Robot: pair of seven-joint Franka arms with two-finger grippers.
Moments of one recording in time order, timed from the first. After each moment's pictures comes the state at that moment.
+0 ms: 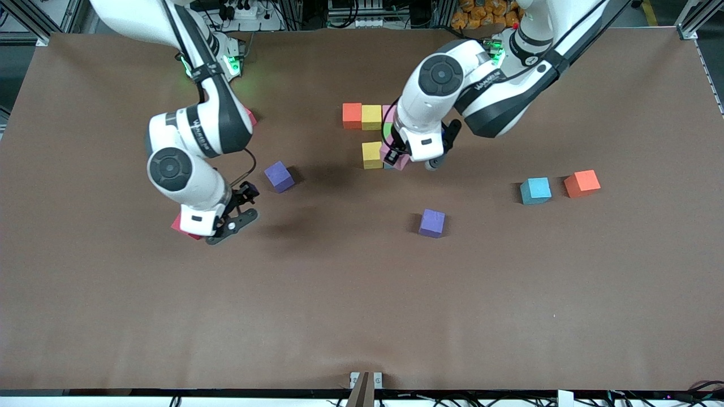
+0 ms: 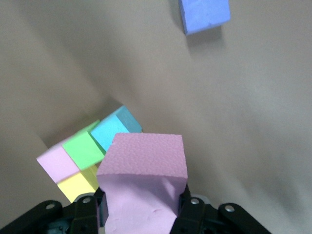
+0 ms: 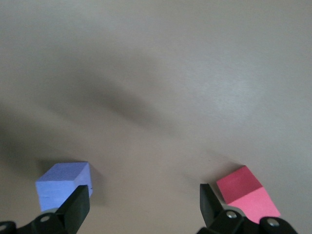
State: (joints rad) left arm 0.21 0.47 -1.10 -1.84 0.25 2.08 -2.05; right arm 0.56 0.37 -0.27 -1.80 0.09 2.03 -0.31
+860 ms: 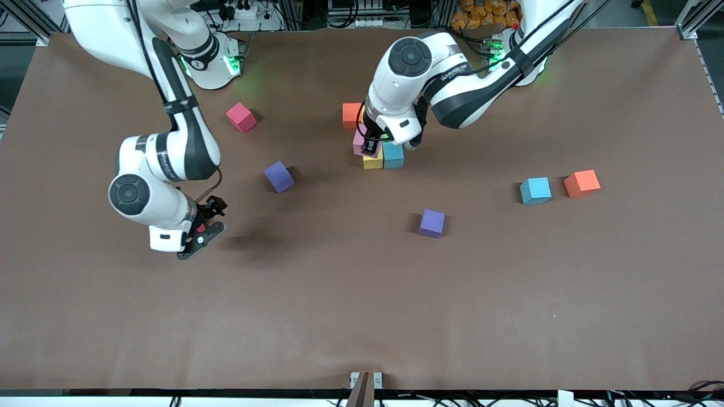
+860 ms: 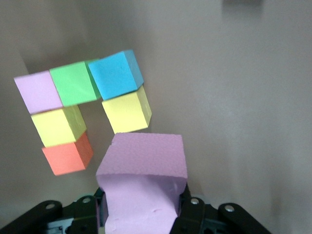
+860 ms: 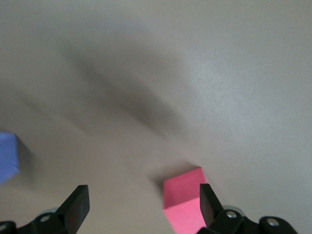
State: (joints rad) left arm 0.05 0.51 -1.04 -1.84 0.27 2.21 -2.46; right arm 0.41 0.43 -0.27 -1.86 0.10 2.14 -0.68
